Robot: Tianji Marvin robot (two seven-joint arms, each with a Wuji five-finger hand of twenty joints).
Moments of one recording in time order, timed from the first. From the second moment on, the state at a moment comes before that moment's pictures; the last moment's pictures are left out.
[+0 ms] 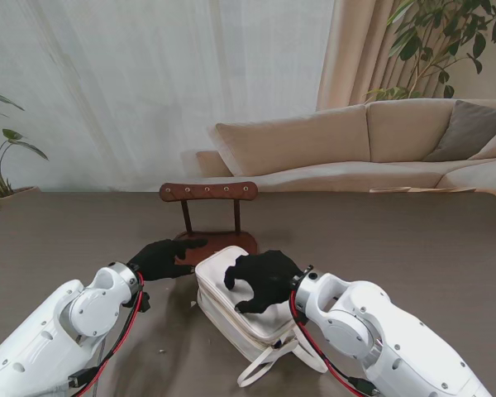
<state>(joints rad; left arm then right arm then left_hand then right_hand) 1.41 -1.06 -1.19 -1.39 0.59 -0.20 -0.13 -1.35 -1.04 0.89 -1.69 -0.95 -0.24 0.14 0.71 -0.39 0.70 -0.10 0.50 -0.01 0.03 0.07 0.74 0.36 0.29 0.71 0.82 0.35 0.72 1.49 0.26 0.35 1.36 0.93 0.16 -0.57 1.06 -0.14 0.51 -0.14 0.77 0.41 0.60 0.07 0.69 0.50 0.95 0.13 0.73 0.55 0.69 0.26 1.19 0.54</state>
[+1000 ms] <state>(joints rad) 1.13 -1.12 -0.94 -0.99 0.25 -0.35 -0.15 -1.37 -1.03 0.93 -1.65 -0.97 -0.32 0.09 0.76 -0.39 0.74 -0.10 0.53 -0.10 0.08 0.10 0.67 0.36 0.39 0.86 0.77 0.27 0.94 1.54 0.24 0.33 1.34 0.97 0.13 -0.69 1.07 -0.14 0.46 -0.12 0.77 0.38 0.60 0.07 0.68 0.48 0.84 0.24 0.60 0.48 0.68 0.29 1.10 0.55</state>
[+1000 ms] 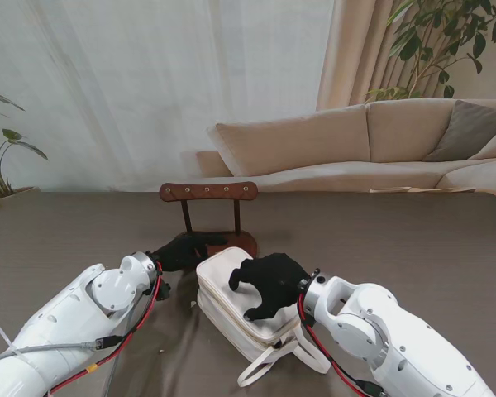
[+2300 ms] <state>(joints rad) 1.38 -1.08 -1.12 -1.33 0.28 -0.25 -0.24 -1.42 -1.02 0.96 -1.72 -1.03 -0.33 0.18 0.99 -0.38 0.69 -0.08 0.74 0.19 0.65 0.49 0.97 0.32 0.43 1.13 0.94 0.30 0.91 1.54 0.36 0.37 1.36 0.92 -0.01 -0.42 0.74 -0.08 0.36 -0.05 0.71 0.32 0.52 0.07 0.58 0.44 0.77 0.23 0.43 0.43 0.68 0.32 0.95 0.55</state>
